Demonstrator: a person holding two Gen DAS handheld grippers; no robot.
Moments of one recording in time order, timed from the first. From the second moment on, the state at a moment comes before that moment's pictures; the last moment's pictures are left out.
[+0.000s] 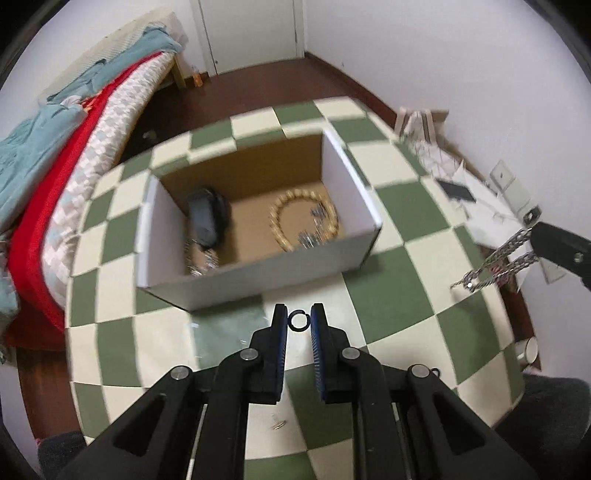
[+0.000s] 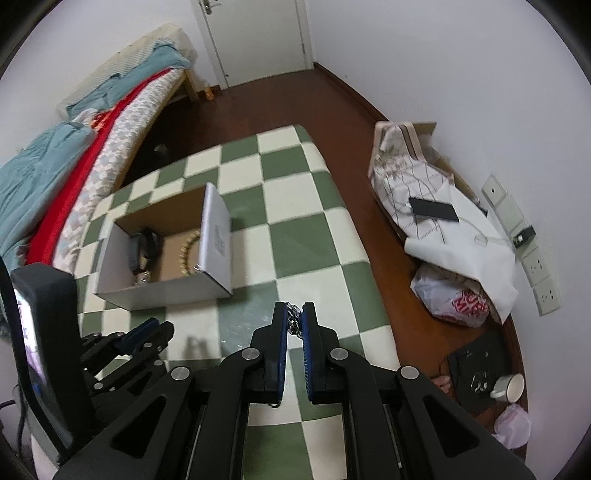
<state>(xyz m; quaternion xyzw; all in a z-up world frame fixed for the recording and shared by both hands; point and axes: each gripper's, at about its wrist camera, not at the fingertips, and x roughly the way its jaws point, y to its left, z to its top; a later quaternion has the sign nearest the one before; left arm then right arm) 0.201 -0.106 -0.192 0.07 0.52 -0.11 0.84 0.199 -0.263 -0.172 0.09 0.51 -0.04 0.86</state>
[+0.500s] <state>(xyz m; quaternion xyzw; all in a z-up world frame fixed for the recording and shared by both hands) 0.285 -0.013 -0.119 -0.01 0.51 -0.08 0.86 0.268 -0.196 -0.090 0.10 0.46 0.07 0.88</state>
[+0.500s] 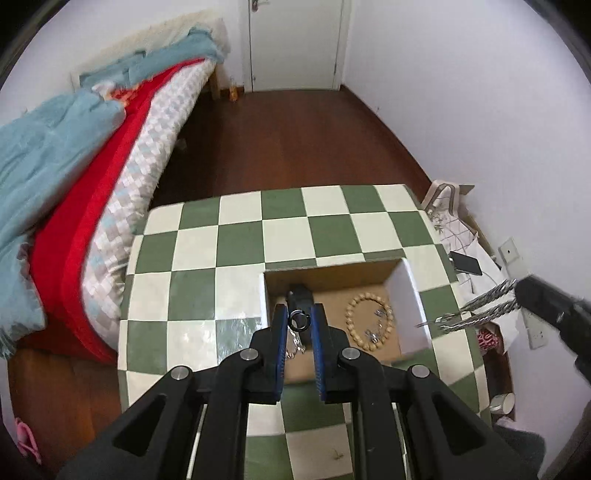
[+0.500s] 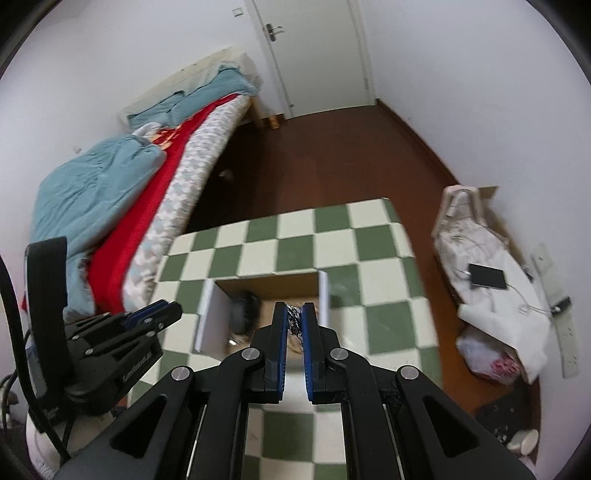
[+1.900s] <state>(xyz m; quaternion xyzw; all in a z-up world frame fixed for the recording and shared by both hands) 0.287 0.018 -0.139 0.03 0.51 0.05 0.86 0.316 -0.172 -0.182 -0.01 0.58 -0.03 0.81</state>
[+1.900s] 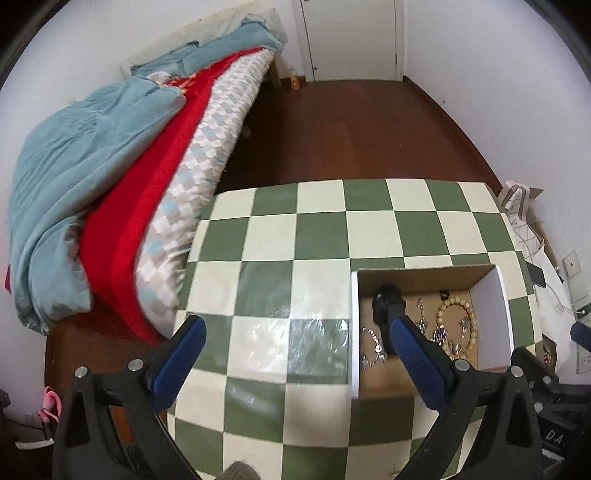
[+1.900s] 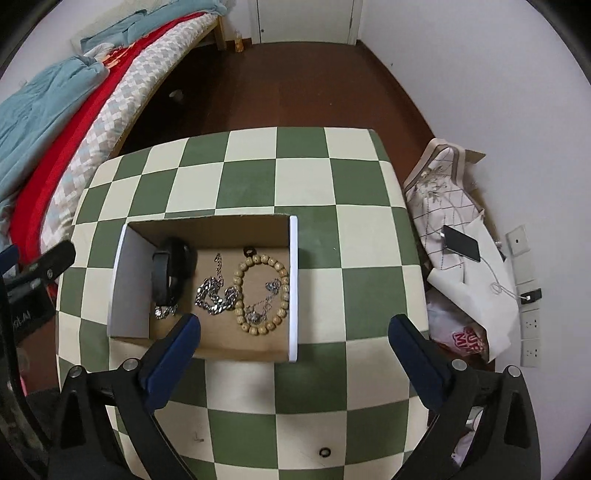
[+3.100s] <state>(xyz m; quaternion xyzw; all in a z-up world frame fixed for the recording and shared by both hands) 0.126 0.014 -0.103 0.10 0.40 0.11 0.90 0.139 -0.195 -0.119 0.05 0.50 -0.06 0.86</state>
